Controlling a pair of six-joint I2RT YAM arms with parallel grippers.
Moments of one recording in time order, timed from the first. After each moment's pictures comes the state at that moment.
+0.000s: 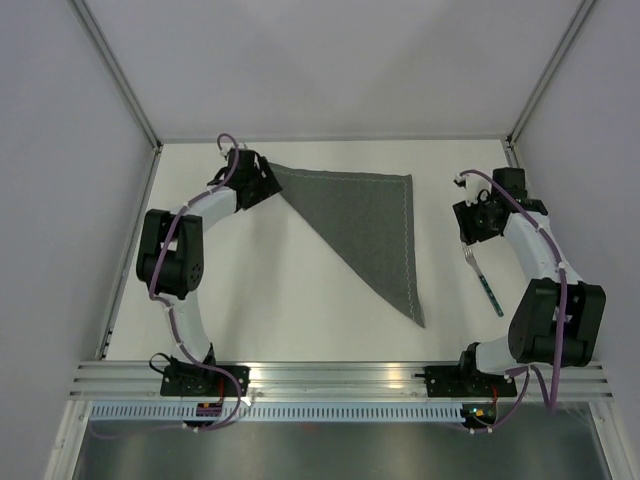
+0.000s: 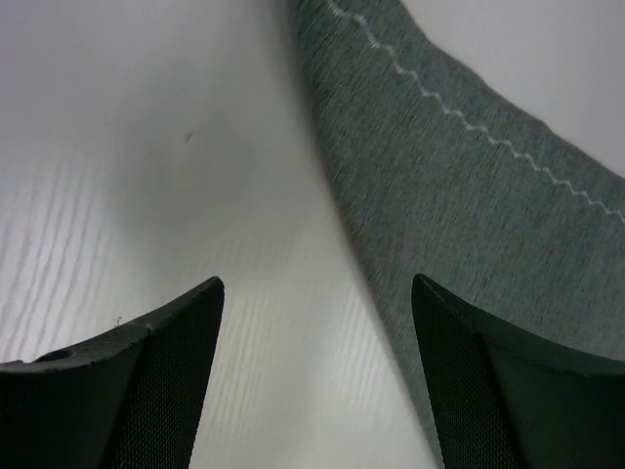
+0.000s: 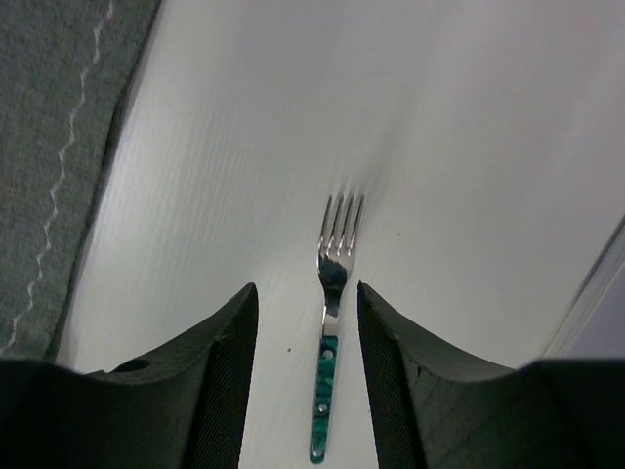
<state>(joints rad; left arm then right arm) -0.19 1.90 1.29 -0.13 -0.02 -0.62 -0.12 1.46 1.09 -0.65 -0.17 -0.44</state>
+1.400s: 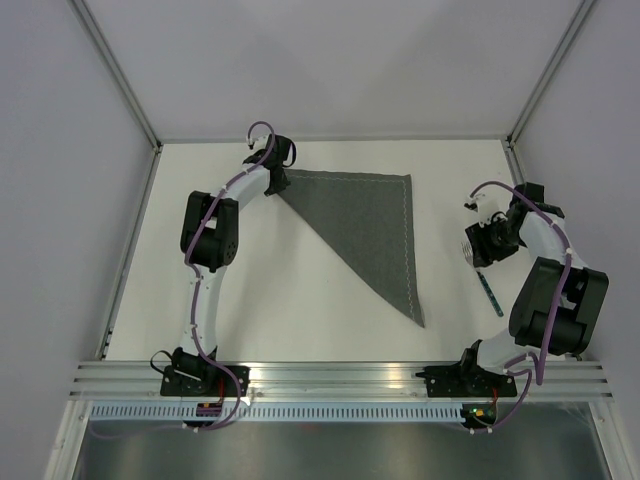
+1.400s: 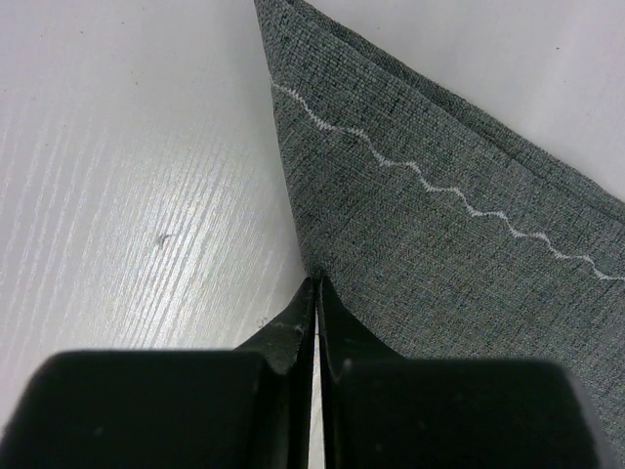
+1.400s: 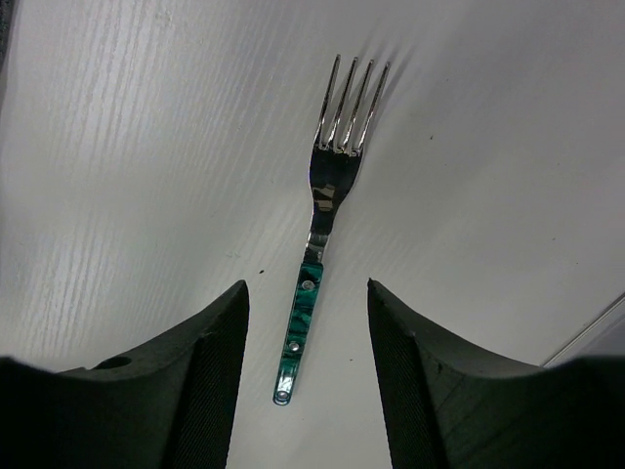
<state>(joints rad) -0.31 2.36 1.90 -0.51 -0.37 -0.61 -0.32 1.54 1.06 -0.82 -0.29 -0.74</state>
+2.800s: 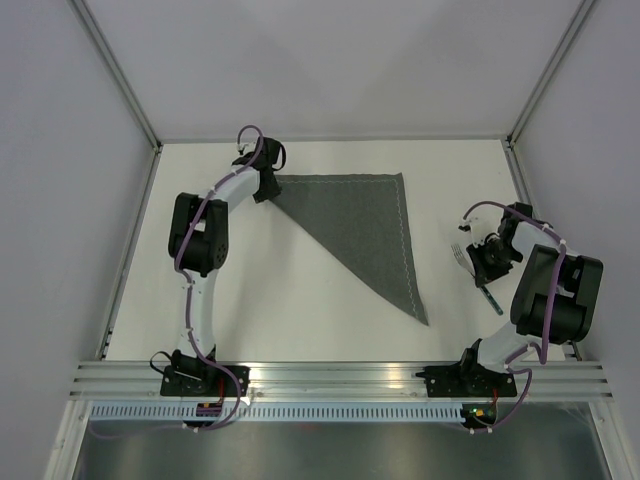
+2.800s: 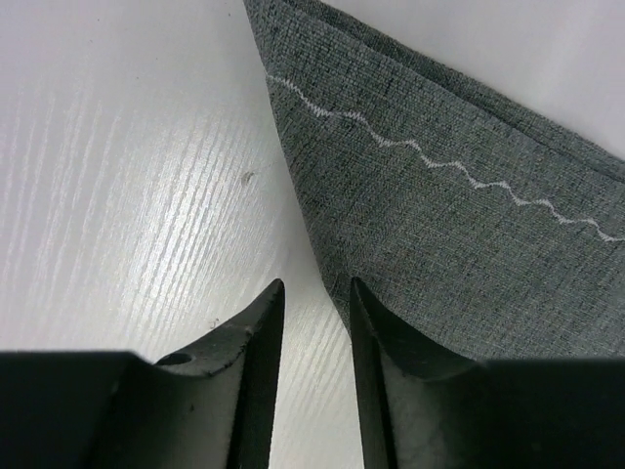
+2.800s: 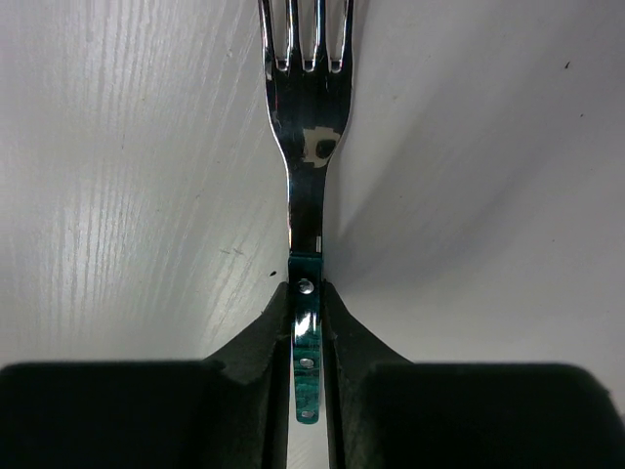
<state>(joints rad) -0.28 2.26 1.77 -0.55 -0.33 -0.61 -0.33 1.61 0.91 -0.75 -0.22 -0.75</state>
